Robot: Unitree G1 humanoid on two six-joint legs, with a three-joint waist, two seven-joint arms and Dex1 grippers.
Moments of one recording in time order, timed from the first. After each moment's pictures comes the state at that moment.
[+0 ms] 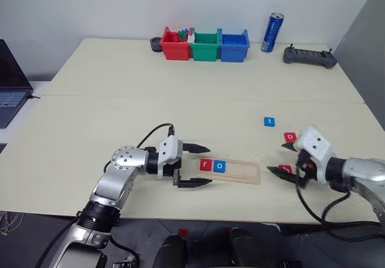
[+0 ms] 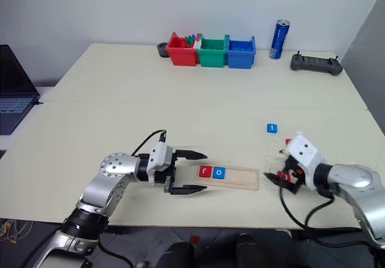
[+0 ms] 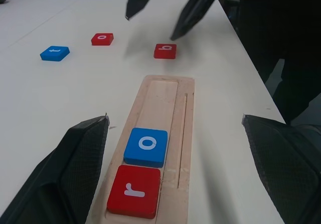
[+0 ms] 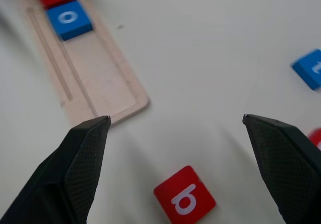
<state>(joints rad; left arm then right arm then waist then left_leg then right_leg) -0.37 0.51 -0.19 0.04 -0.32 0.07 -1.28 -0.05 -0.93 -0.13 -0.37 0.34 0.53 0.98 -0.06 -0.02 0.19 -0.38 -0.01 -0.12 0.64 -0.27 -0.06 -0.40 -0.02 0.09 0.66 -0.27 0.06</state>
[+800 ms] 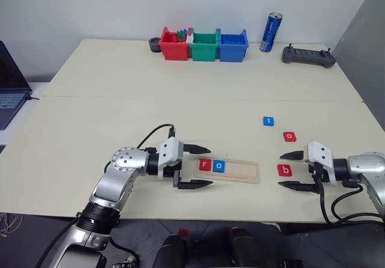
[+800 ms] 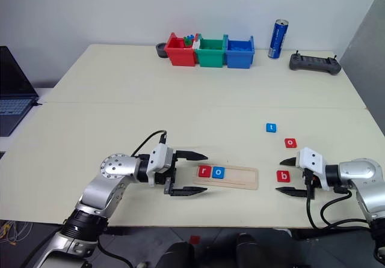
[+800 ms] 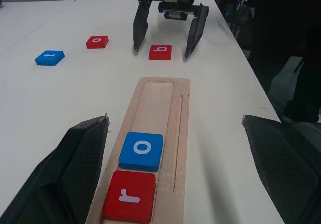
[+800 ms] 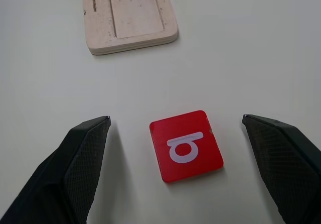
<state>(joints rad) -0.34 0.52 -0.19 -0.01 -0.31 0.07 -1.27 -0.21 -0.91 0.03 0.15 0.24 0.06 1.28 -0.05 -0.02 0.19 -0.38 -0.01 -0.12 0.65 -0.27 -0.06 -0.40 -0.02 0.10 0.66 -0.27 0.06</state>
